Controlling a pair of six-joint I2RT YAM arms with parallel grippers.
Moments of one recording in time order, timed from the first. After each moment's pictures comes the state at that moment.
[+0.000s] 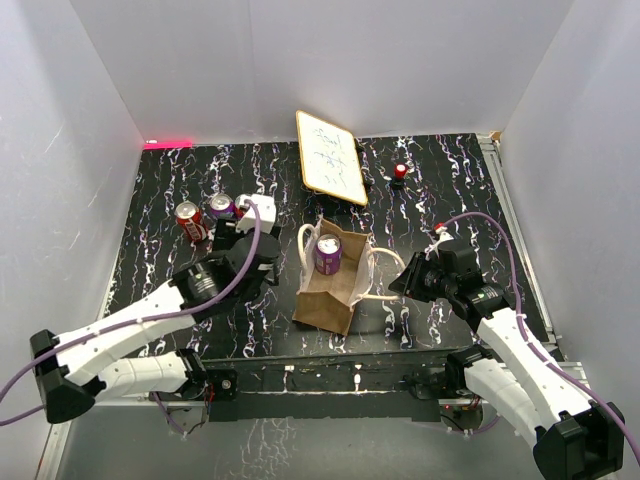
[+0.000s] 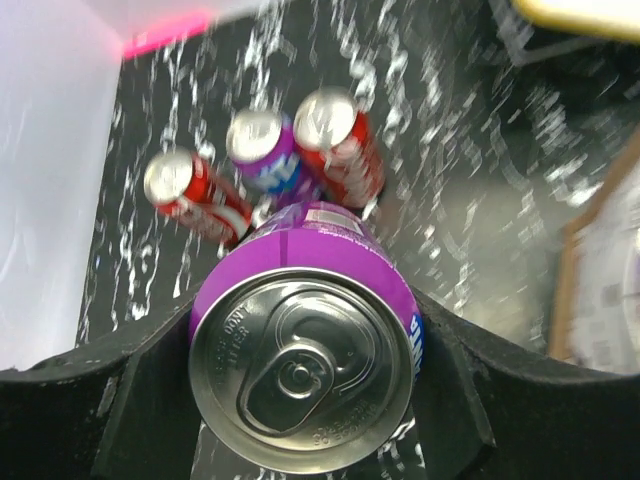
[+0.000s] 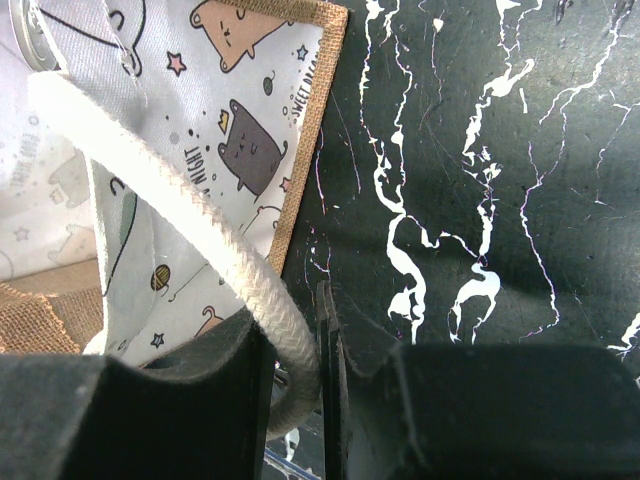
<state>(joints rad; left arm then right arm) -1.02 1.02 1.00 -0.48 -1.04 -0.12 0.30 0.77 0.53 -0.50 -0.29 0.61</state>
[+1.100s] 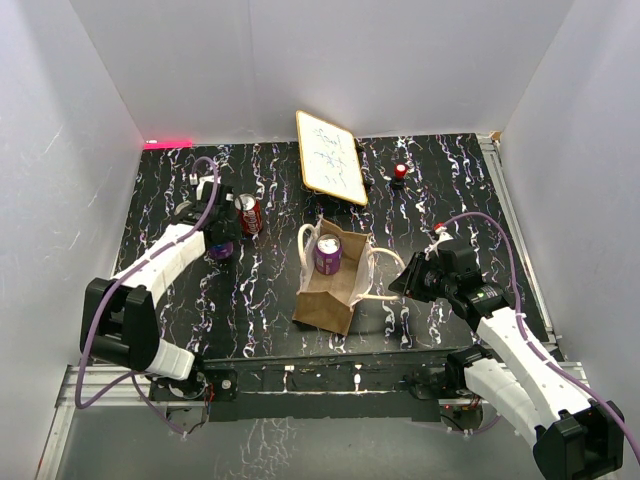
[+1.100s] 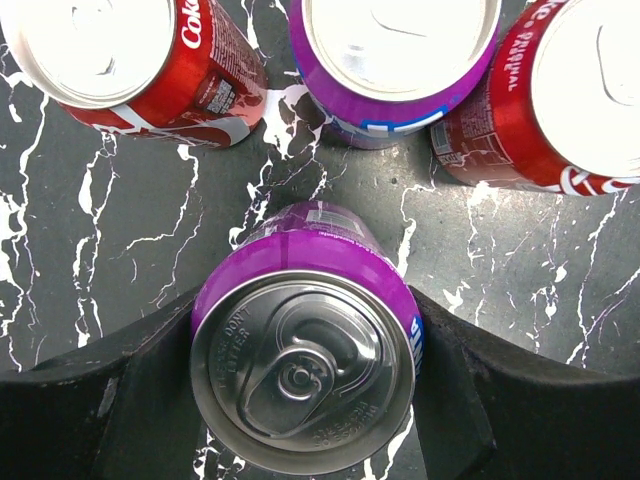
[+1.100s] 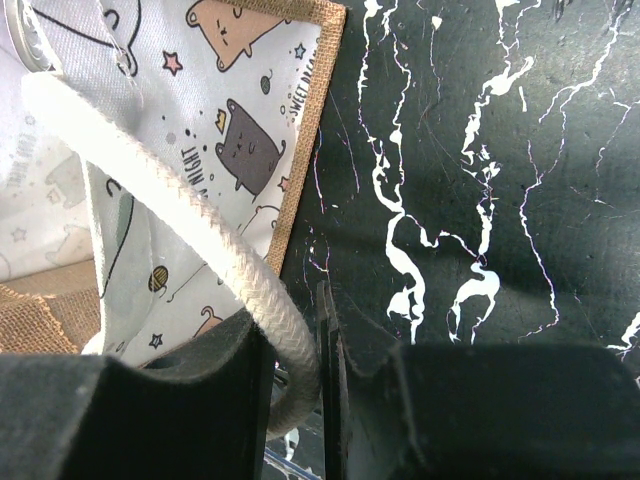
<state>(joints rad) -0.28 1.44 1.01 -0.53 -0.43 -0.38 0.30 0.77 0.53 -0.50 -0.29 0.61</state>
